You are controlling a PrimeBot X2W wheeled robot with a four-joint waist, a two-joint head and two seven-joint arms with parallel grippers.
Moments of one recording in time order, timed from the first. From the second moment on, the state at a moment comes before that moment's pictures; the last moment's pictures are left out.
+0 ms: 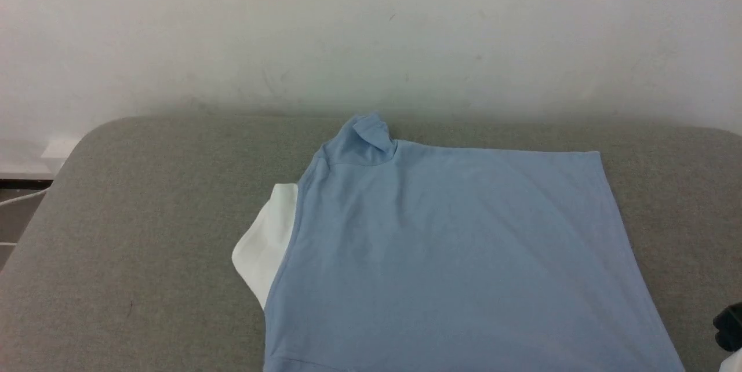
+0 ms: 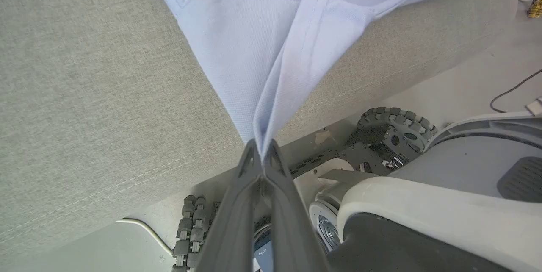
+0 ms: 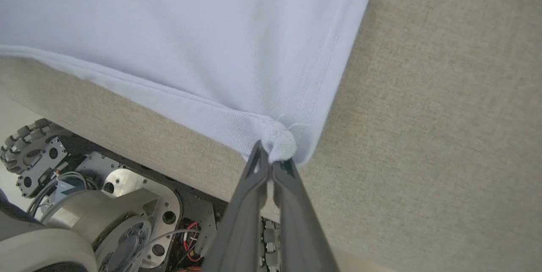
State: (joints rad) left arm 0.27 1.00 -0.61 -0.47 -0.98 0.13 0.43; right arm 0.20 -0.78 0.20 -0.03 0.87 0.13 0.71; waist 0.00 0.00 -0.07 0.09
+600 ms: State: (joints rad) left arm -0.01 0.79 -0.47 -0.39 -0.84 0.11 0.12; right arm 0.09 -0.63 0.02 -0.20 0.65 0.13 0.58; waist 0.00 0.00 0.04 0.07
